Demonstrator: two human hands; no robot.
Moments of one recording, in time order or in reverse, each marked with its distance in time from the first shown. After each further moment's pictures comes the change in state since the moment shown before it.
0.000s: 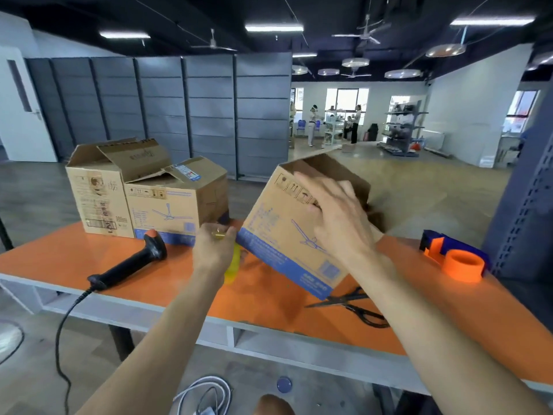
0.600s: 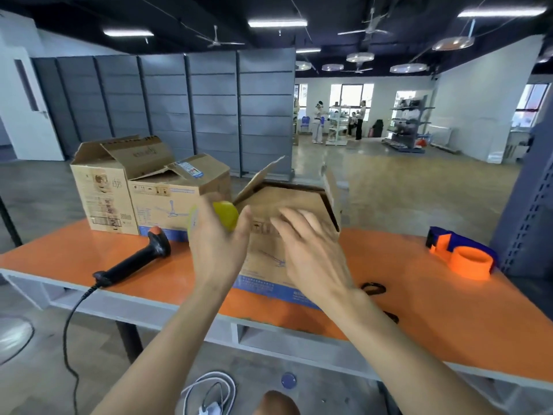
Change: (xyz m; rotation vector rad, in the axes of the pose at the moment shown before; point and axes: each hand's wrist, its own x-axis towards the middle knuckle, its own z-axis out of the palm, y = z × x) left_hand -0.055 0.035 -0.010 0.305 0.156 0.568; right_hand -0.045 -0.038 0.031 -0.173 -0.058 -0.194
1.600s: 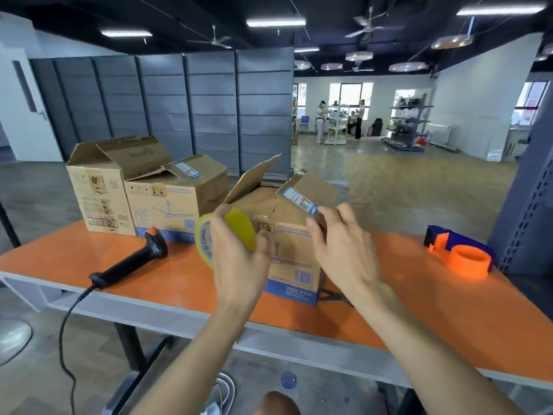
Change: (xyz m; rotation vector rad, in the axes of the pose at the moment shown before) left_hand -0.034 0.005 0.023 -0.076 0.001 0.053; right_hand -0.004 0.033 -0.018 -0.003 0.018 0.418
